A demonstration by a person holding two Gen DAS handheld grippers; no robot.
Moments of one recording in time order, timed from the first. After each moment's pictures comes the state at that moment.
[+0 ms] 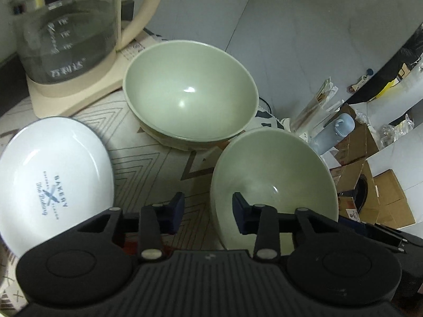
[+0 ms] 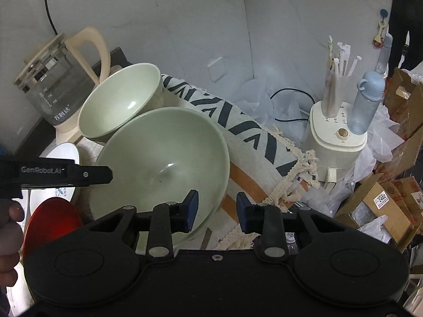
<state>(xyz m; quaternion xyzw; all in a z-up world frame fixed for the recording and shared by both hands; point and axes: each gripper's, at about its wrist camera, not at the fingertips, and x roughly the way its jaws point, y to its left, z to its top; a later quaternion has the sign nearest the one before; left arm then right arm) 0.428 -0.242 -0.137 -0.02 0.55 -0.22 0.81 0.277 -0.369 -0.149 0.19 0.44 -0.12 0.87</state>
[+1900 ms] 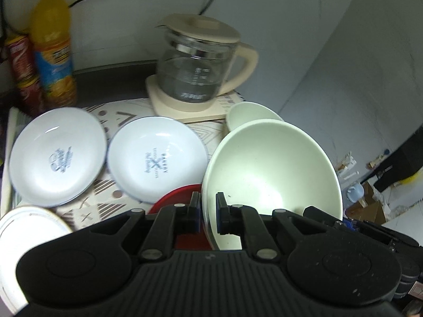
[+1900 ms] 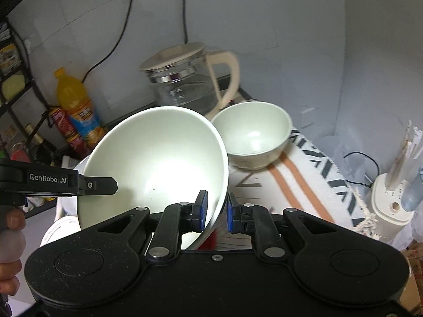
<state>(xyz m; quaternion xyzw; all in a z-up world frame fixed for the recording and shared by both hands) 0.314 -0.132 -0.042 -0.13 0.46 -0.06 0.88 0.253 -0.280 -0.068 0.09 0.36 0.07 0.93</state>
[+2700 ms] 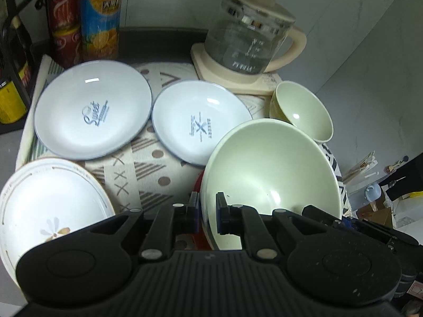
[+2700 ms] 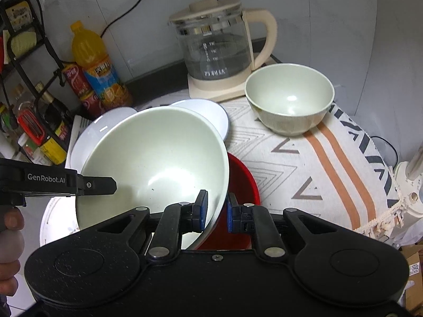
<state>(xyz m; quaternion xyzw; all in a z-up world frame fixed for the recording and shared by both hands) 0.297 -0.090 -0.081 -0.16 0.50 -0.02 0.85 0.261 -0.235 -0.101 0.06 0.42 0.10 0.90</state>
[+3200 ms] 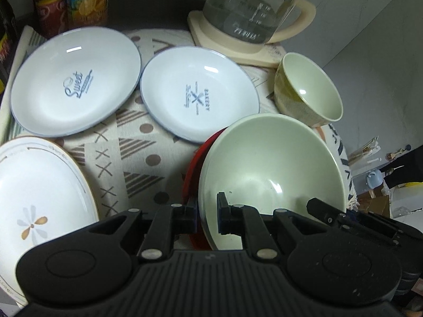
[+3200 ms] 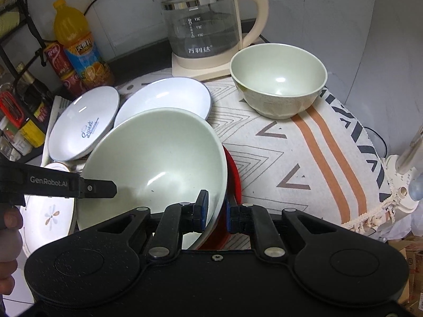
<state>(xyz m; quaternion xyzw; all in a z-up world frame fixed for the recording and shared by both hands) 0.316 -0.096 -0.120 -0.17 0.55 -0.03 0.82 0.275 -0.238 -0.122 0.03 0.46 0.08 0.88</state>
